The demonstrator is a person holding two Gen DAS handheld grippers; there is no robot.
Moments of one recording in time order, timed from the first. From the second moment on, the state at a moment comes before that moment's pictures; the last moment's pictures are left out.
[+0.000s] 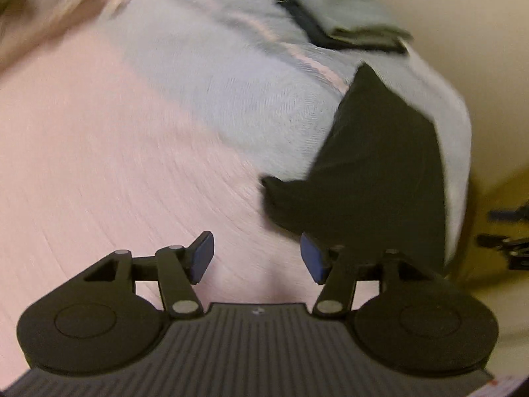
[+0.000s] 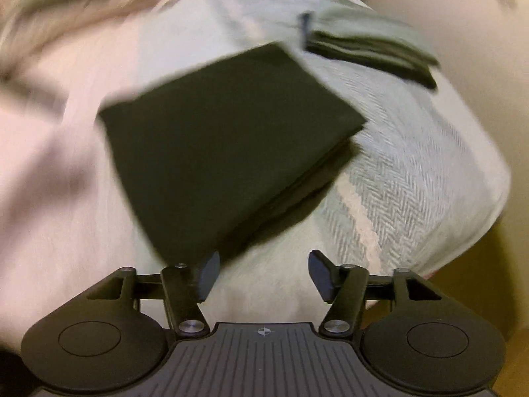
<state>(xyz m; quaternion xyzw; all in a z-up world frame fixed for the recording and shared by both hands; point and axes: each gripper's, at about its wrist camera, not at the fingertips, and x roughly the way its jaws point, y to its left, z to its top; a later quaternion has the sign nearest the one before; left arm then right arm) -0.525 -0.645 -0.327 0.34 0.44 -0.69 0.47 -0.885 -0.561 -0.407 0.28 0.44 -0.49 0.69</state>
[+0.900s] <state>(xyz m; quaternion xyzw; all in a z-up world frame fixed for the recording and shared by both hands) -0.667 -0.625 -0.408 0.09 0.65 -0.40 0.64 -0.939 -0.900 -0.523 0.41 0.48 -0.07 0.78</state>
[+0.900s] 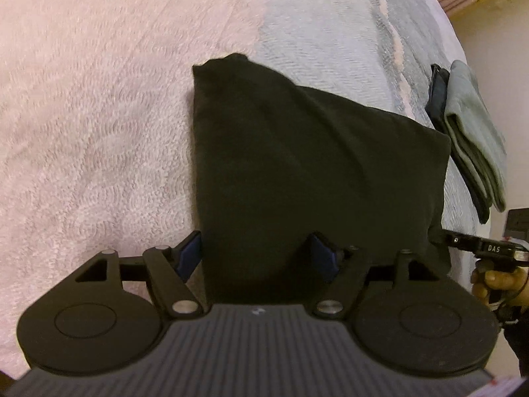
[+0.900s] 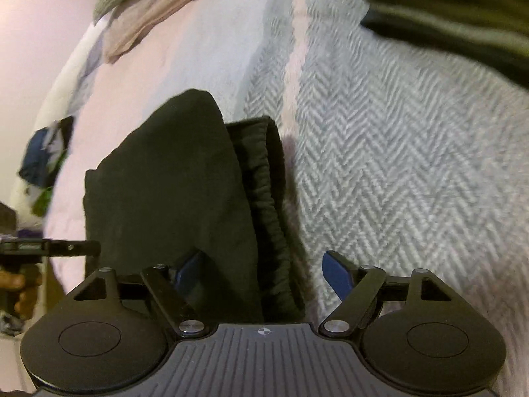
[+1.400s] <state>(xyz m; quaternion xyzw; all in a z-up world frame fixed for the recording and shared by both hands) -0.636 -0.635 -0.437 0.08 0.68 -0.47 0.56 -0.933 -0.918 -0.549 0.52 0.45 -0.02 0.72</state>
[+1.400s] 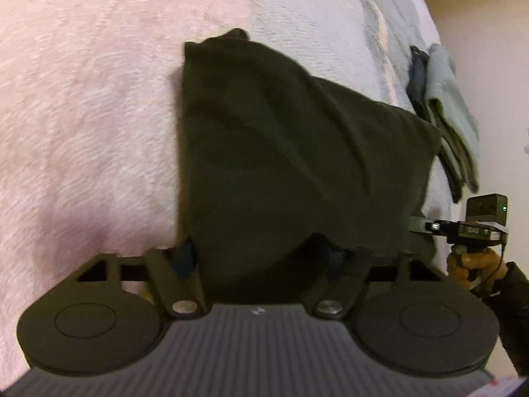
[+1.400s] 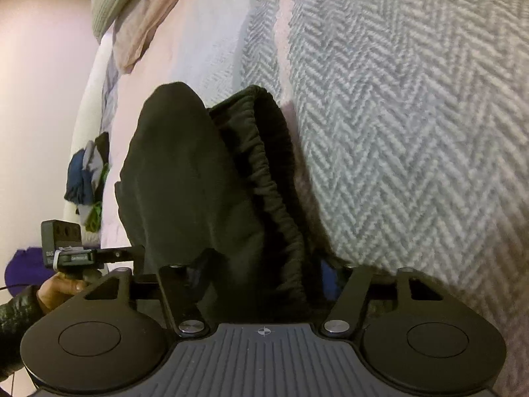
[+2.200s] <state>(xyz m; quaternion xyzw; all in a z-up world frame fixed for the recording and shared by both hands) -0.619 -0.668 -0.418 0.12 0.64 -0.52 0.55 -1.012 -0.855 -0.481 0.46 0.36 -0.23 0.78</state>
